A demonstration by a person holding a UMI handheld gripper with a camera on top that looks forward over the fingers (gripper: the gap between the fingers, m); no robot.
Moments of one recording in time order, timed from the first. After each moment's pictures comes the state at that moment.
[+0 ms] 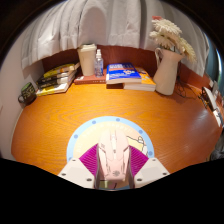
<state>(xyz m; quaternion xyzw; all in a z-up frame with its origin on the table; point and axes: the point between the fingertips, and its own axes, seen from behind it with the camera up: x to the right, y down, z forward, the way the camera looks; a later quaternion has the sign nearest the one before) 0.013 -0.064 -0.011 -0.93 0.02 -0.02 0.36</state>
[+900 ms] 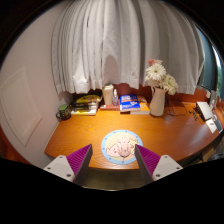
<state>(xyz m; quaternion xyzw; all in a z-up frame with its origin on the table) -0.029 -0.210 0.209 -0.90 -0.01 0.04 0.44</state>
